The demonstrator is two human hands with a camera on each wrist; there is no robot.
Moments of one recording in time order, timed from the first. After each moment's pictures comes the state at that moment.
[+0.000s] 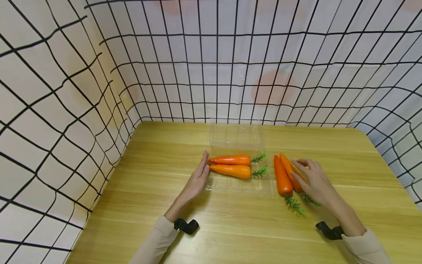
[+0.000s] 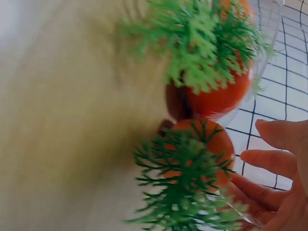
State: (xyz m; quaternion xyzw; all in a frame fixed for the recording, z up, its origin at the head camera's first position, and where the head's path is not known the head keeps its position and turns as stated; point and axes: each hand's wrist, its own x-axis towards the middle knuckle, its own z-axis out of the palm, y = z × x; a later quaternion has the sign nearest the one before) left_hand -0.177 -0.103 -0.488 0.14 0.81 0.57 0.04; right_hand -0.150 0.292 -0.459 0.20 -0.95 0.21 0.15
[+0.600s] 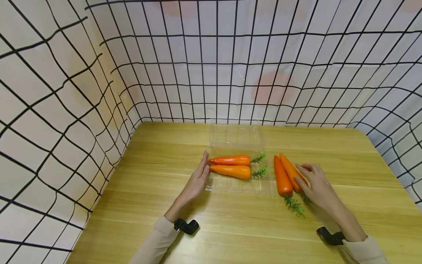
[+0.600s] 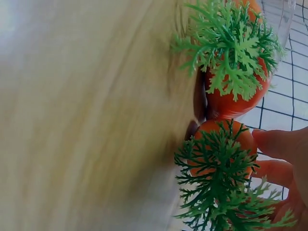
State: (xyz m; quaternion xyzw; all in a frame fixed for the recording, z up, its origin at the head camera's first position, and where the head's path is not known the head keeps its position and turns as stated) left_hand -0.177 -0.103 -0.488 0.14 0.81 0.56 0.04; right_hand -0.143 0.301 -0.476 0.18 -0.94 0.23 0.16
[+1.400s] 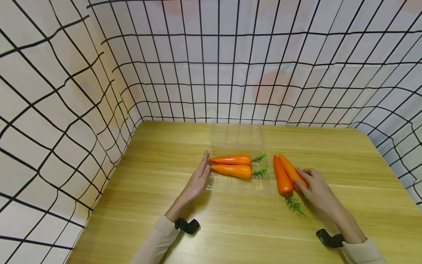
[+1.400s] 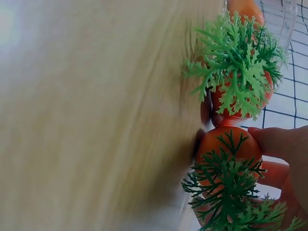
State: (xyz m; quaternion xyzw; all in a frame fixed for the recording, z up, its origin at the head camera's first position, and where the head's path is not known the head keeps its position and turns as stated) left_hand -0.176 -0.103 -0.488 0.14 0.81 0.56 0.04; right_hand -0.139 0.299 -0.478 0.14 -0.96 0.23 0.09
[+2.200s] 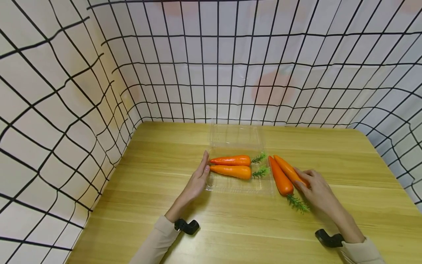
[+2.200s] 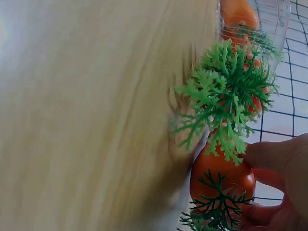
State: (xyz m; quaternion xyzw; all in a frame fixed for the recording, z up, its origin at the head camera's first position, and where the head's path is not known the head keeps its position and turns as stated) left_hand -0.176 -0.103 -0.489 0.14 0.81 0.57 0.04; right_hand -0.138 0.302 -0.478 0.14 -0.96 0.23 0.11
